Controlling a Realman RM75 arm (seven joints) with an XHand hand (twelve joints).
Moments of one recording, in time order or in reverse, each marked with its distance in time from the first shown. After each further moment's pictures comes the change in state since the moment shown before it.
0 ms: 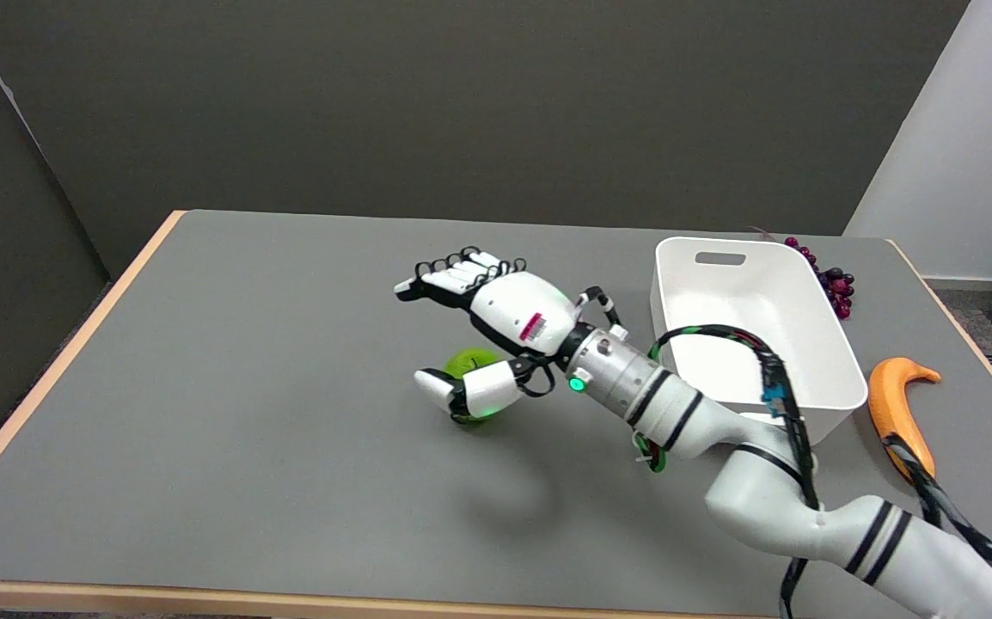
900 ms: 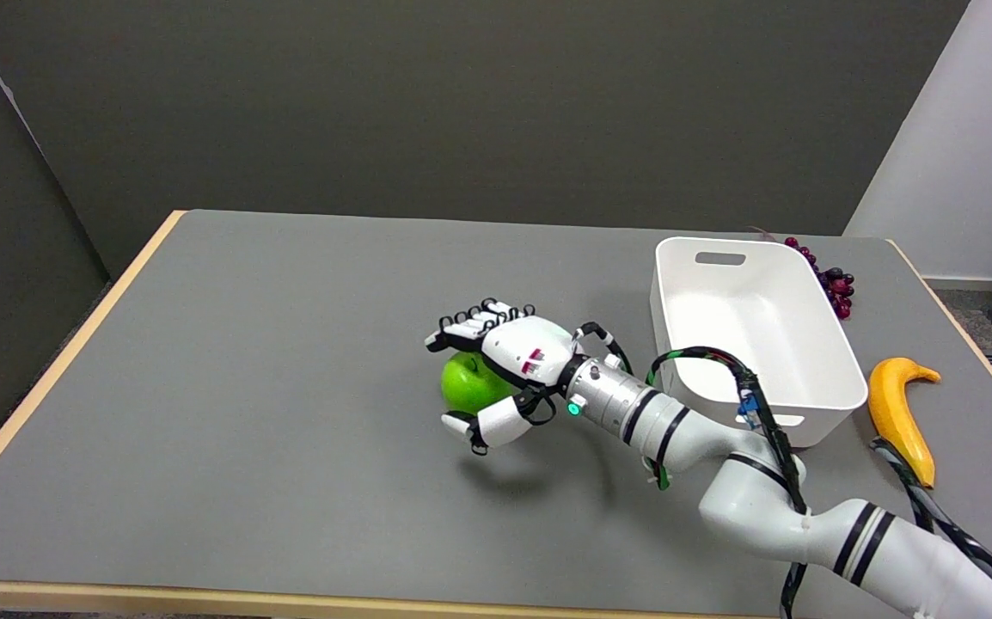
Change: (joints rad) arm 0.018 -0.014 -0.030 -0.112 -0.030 -0.131 -0.002
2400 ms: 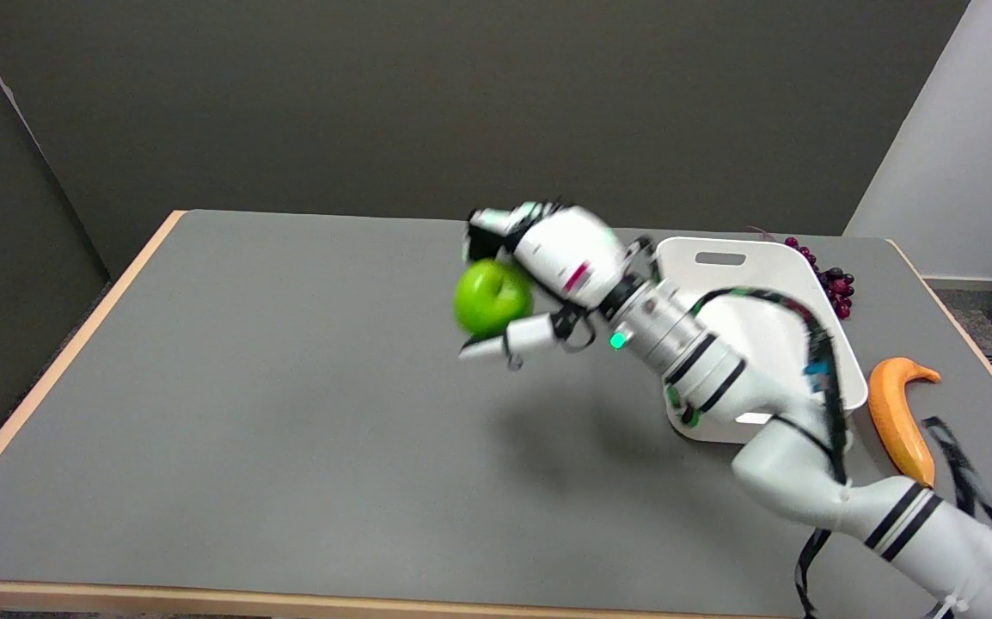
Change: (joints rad) arm -0.036 0.036 0.190 0.111 -0.053 0.264 -0.059
